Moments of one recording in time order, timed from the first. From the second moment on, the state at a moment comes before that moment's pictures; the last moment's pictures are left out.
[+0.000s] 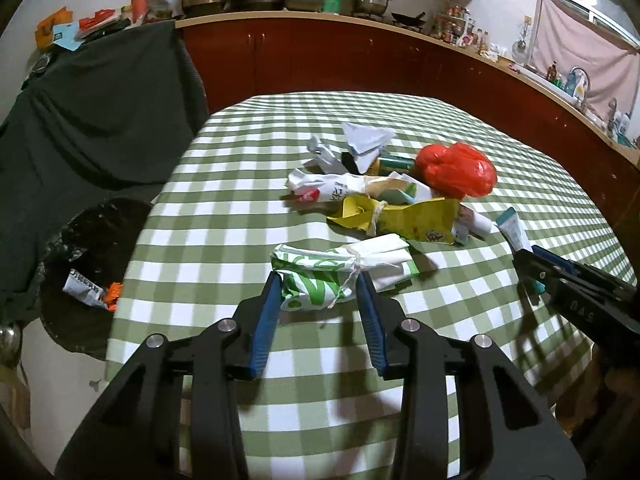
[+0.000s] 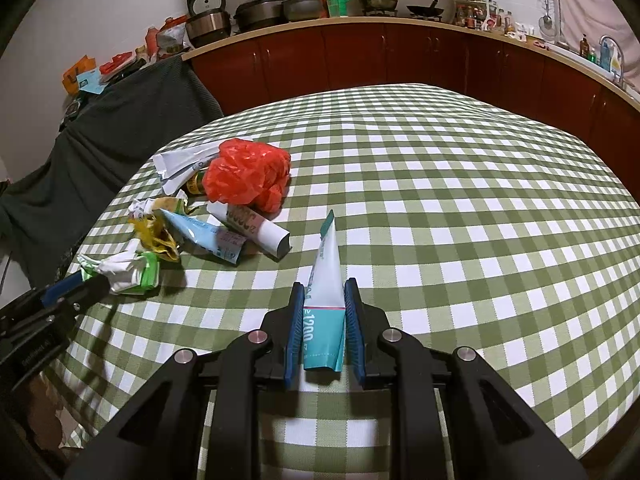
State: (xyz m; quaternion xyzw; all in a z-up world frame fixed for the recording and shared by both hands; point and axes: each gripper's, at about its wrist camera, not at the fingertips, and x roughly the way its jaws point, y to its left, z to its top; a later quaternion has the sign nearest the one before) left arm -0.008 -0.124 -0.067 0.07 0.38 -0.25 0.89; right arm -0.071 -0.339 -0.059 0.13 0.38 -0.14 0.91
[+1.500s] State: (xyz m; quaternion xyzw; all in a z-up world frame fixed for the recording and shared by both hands) left arm -0.011 -0.101 -0.068 0.06 0.37 -0.26 0.89; right arm -0.068 -0.336 -0.063 0.13 0.38 -0.14 0.91
